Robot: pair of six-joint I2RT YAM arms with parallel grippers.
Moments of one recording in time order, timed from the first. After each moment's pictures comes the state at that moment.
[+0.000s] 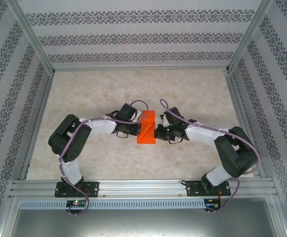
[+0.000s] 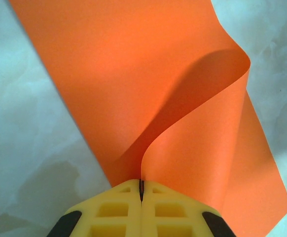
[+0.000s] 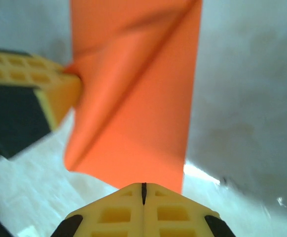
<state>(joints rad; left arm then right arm) -0.59 1.83 0.99 -0.18 0.24 -0.29 0.53 1.54 0.73 -0.18 -0.42 0.71</state>
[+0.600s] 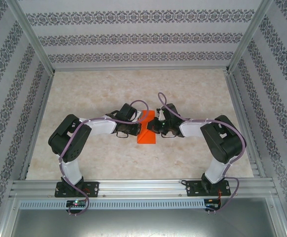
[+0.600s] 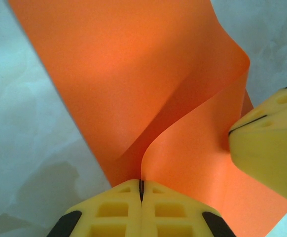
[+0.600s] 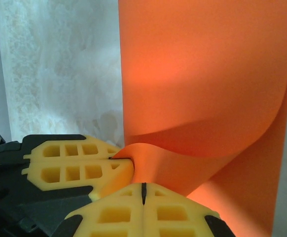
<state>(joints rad) -0.59 1.83 0.99 -0.18 0.24 -0.29 0.51 1.75 0.76 0.17 -0.51 0.87</state>
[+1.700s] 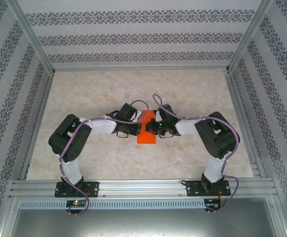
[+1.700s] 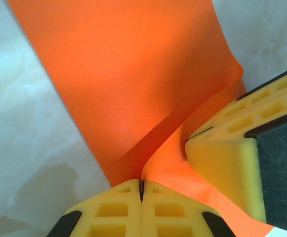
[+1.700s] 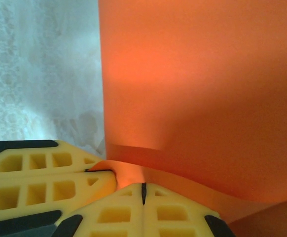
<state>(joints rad) -0.59 1.83 0.99 -0.18 0.24 -0.29 0.53 1.83 0.82 0.12 -0.50 0.80</state>
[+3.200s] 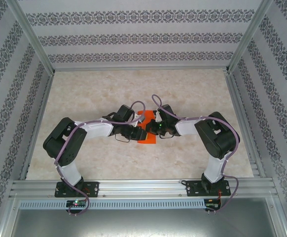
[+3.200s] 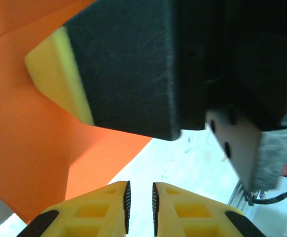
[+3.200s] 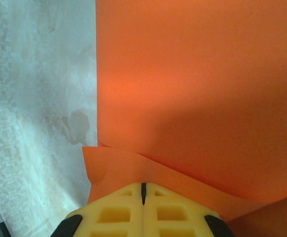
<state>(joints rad) -0.59 1.76 0.92 -0.15 0.66 -0.47 0.53 1.83 0.81 0.13 -0.48 0.77</state>
